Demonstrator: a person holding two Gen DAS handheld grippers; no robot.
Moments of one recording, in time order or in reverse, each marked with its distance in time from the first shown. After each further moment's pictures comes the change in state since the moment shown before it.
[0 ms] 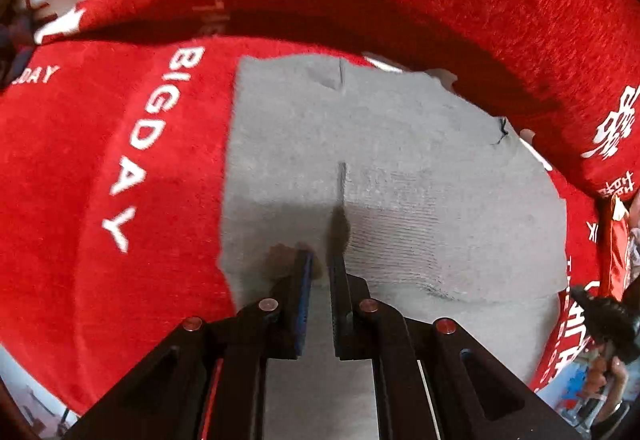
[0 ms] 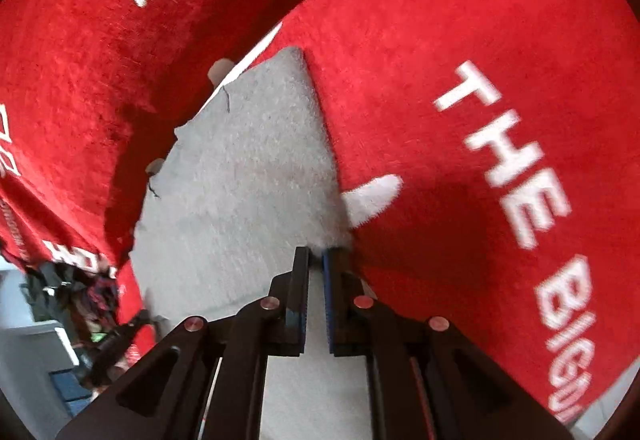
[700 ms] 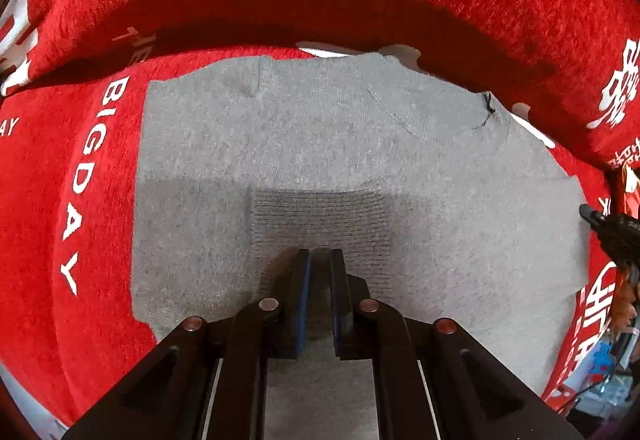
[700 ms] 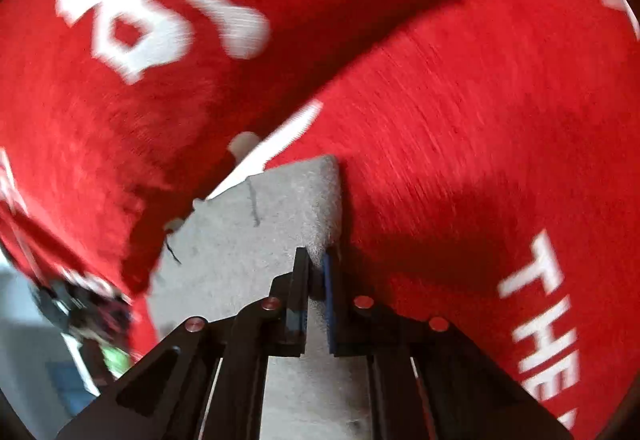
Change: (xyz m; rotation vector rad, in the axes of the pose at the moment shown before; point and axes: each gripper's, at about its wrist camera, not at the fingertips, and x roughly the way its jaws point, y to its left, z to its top) left arm 0.040 -0.060 0.013 0.127 0.017 0.048; right arm 0.042 0.033 0.086 -0.142 -0.005 0.012
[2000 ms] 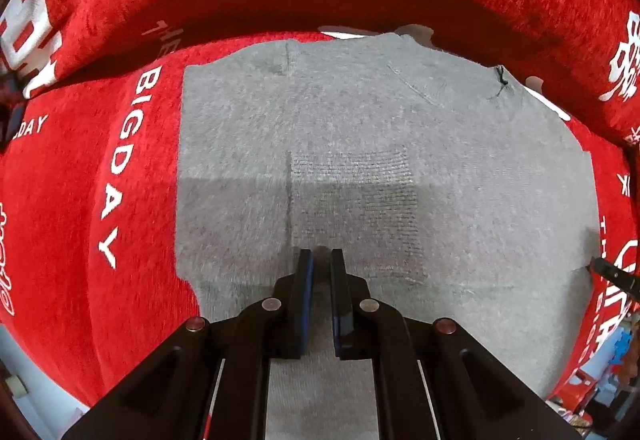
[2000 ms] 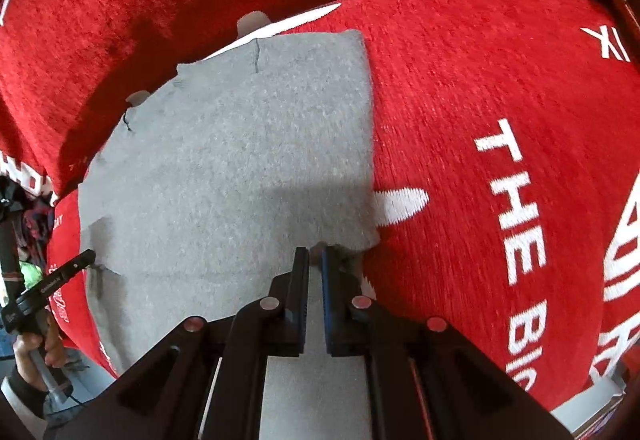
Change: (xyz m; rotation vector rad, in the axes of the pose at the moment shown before) left arm -0.018 0.004 -0.017 0.022 0.046 0.094; right arm -0.012 0.038 -0.088 -0.150 0.136 -0.200
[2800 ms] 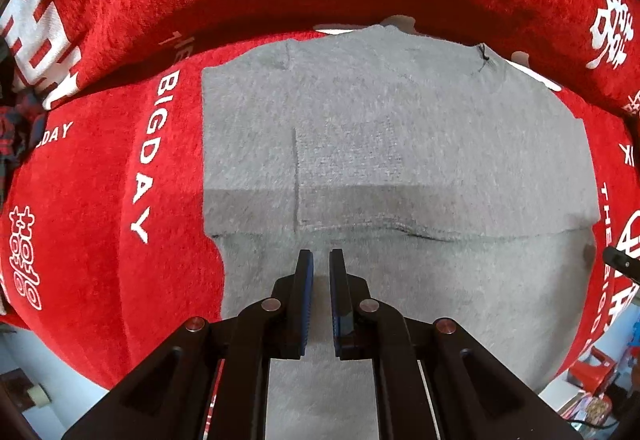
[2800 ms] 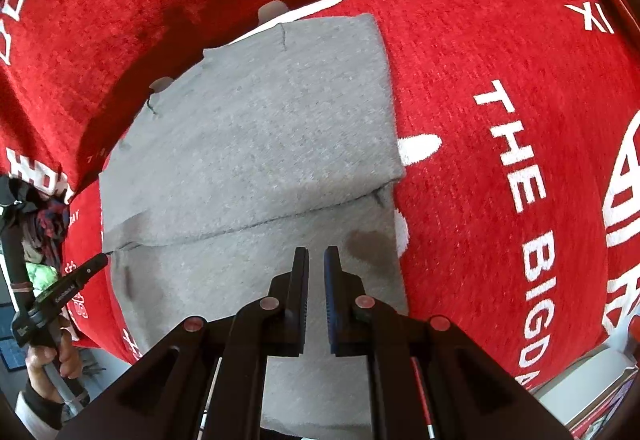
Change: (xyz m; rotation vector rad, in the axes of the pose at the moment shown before) left arm -0.033 -0.010 -0.024 0.068 0.016 0.071; right arm -0.022 0.022 -0.029 0.044 0.036 0.027
